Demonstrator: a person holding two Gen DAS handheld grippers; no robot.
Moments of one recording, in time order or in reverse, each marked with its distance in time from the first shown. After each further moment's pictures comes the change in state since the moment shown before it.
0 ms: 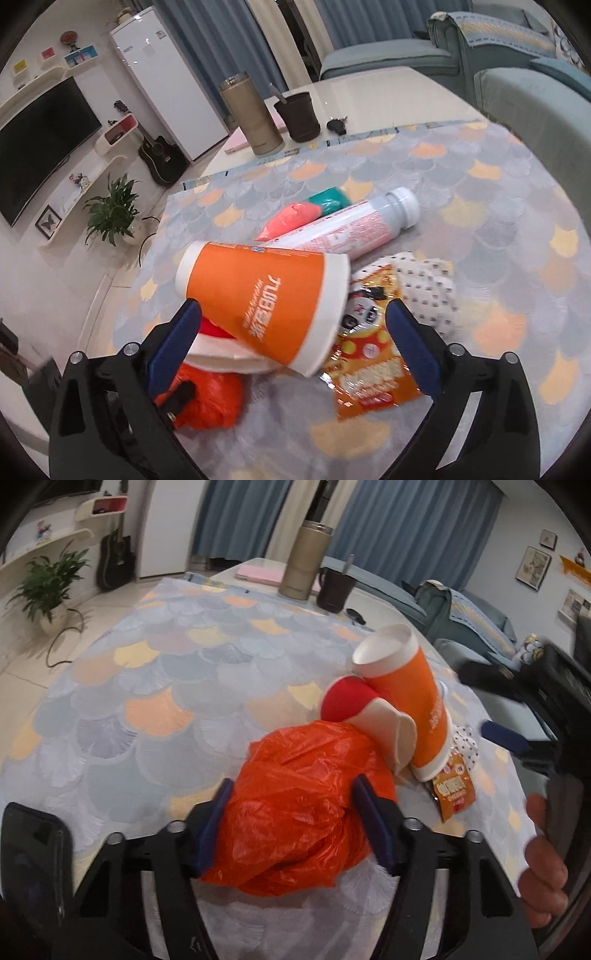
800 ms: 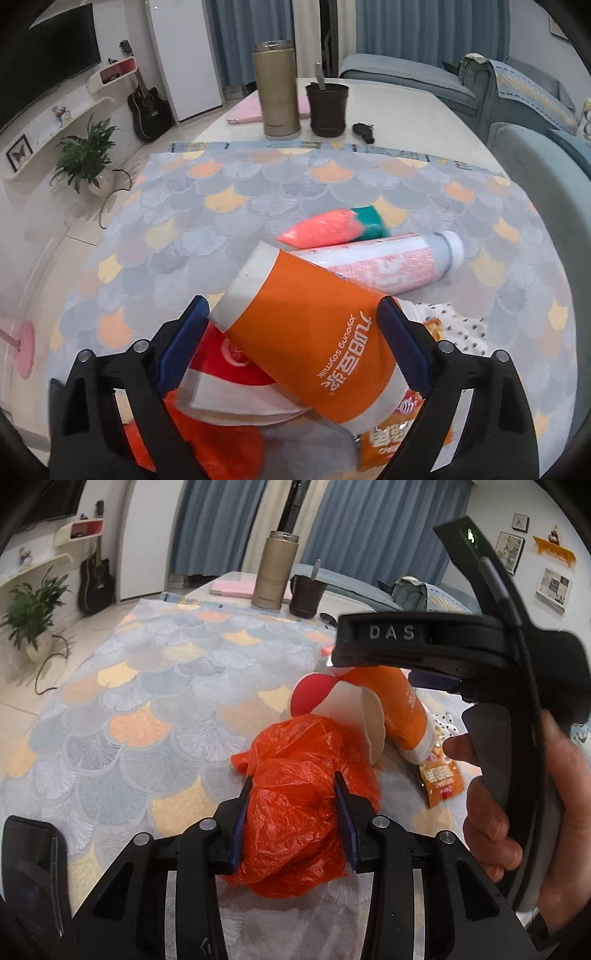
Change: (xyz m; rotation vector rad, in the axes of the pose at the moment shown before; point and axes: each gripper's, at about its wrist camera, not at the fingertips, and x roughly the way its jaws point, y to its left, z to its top) left arm -0.008 -0.018 -0.008 0.086 -0.030 -0.041; right arm 0.050 0.050 0.012 -0.248 0.029 -0.219
